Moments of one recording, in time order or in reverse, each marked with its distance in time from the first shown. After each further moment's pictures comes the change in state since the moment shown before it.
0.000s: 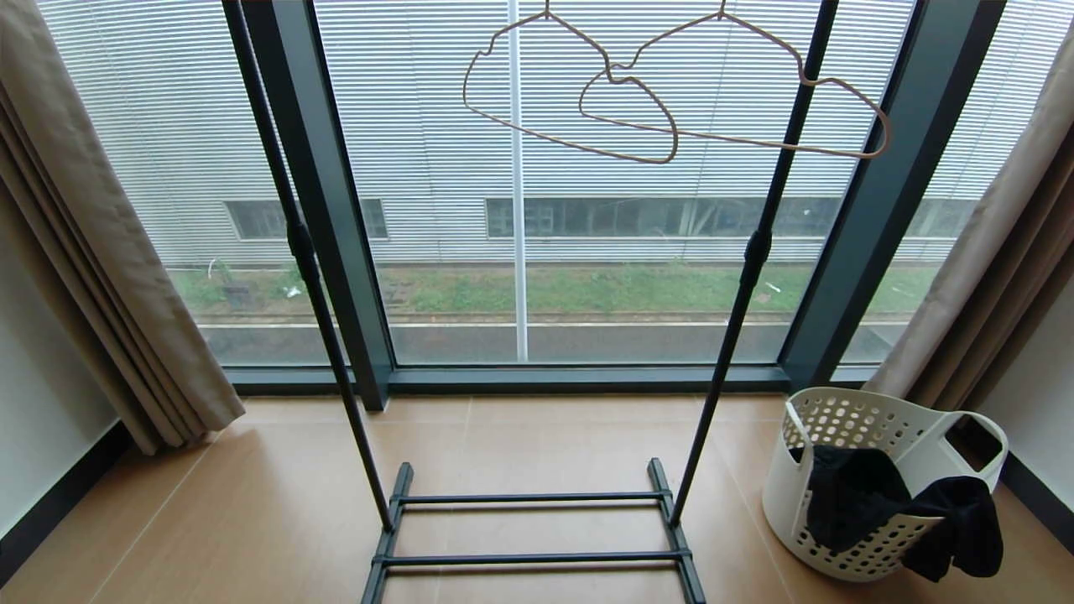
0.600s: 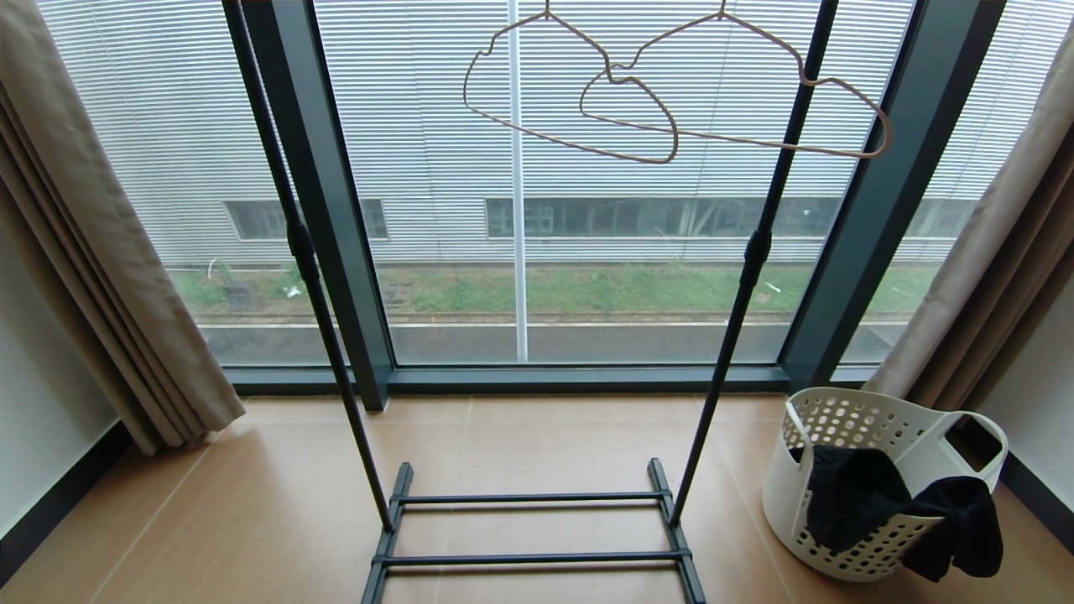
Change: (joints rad) left arm 0.000 0.000 0.000 0.000 0.000 -0.002; right arm -0.005 -0.013 0.000 0.000 -0.001 0.003
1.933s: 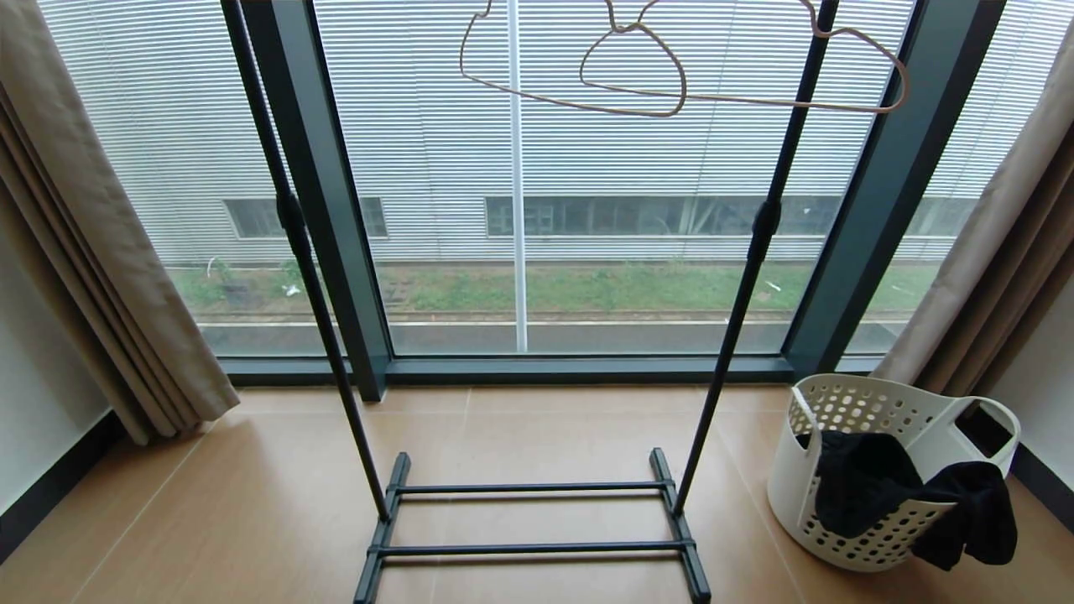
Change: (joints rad) left arm 0.000 0.000 0.000 0.000 0.000 -0.001; right arm 0.000 -0.001 0.000 0.000 -0.001 0.003
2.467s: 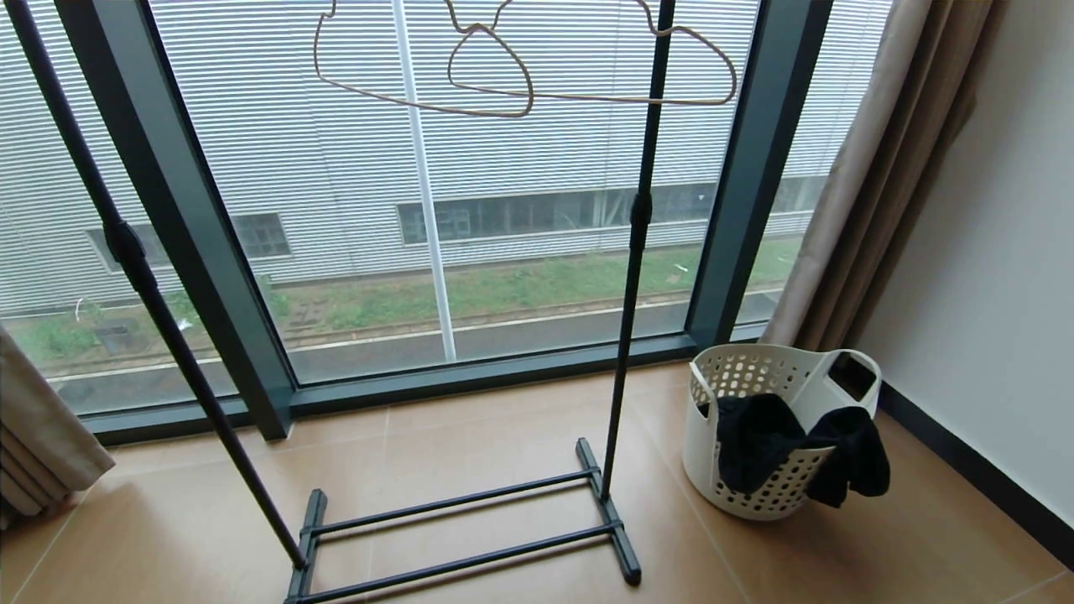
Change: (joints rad) left arm 0.000 0.000 0.000 0.000 0.000 0.000; right arm 0.000 0.000 0.000 0.000 -0.002 0.004
